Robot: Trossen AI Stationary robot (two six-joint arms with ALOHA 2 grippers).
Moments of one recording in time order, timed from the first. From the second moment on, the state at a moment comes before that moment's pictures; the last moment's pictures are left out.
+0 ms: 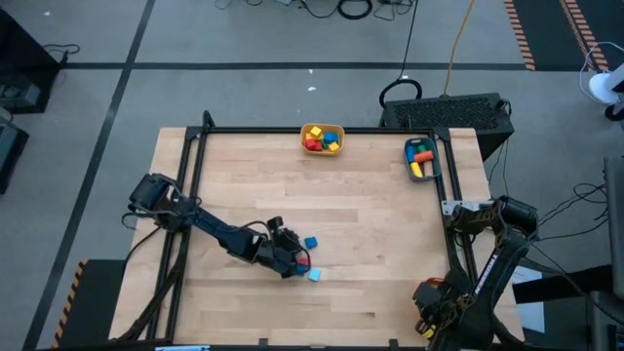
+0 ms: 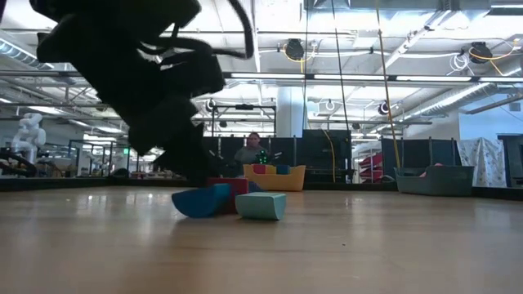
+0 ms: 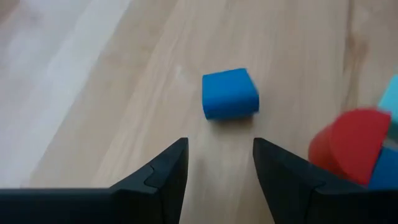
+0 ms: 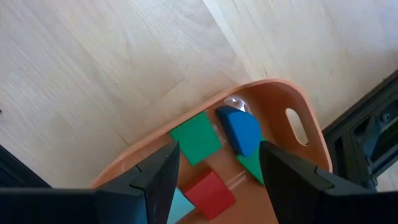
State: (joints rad) left arm -0.39 1.81 0.86 0.01 -0.51 -0.46; right arm 1.11 1.80 1.33 -1.31 0.06 1.77
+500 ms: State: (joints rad) left arm -0.33 1.81 0.86 0.15 -0.37 -0.33; right arm 1.11 1.80 1.33 -1.31 0.06 1.78
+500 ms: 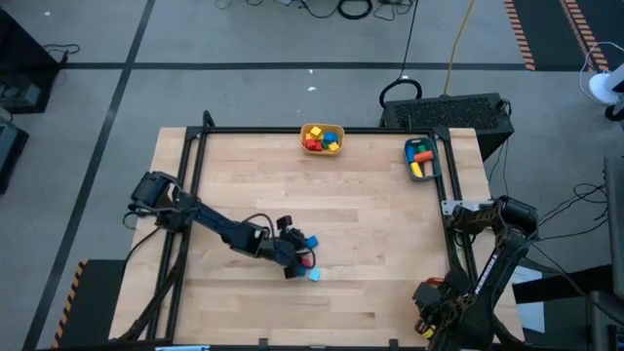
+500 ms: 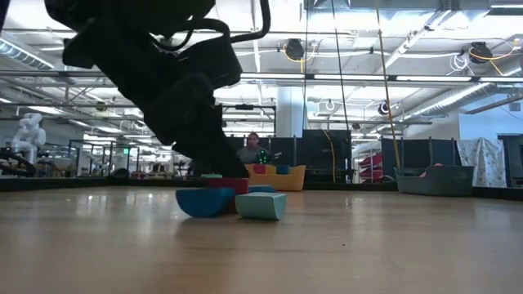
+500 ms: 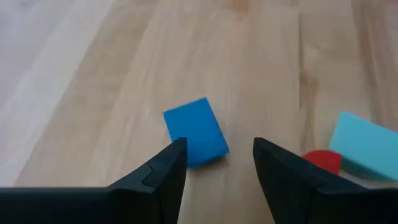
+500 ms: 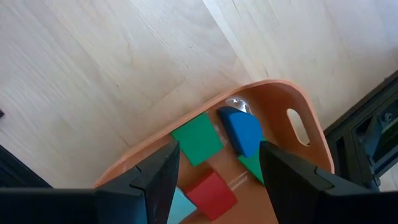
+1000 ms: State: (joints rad) left arm -0.29 1.96 0.86 0.30 -0.45 -0.41; right arm 1.11 1.80 1.33 -1.29 0.11 1.77
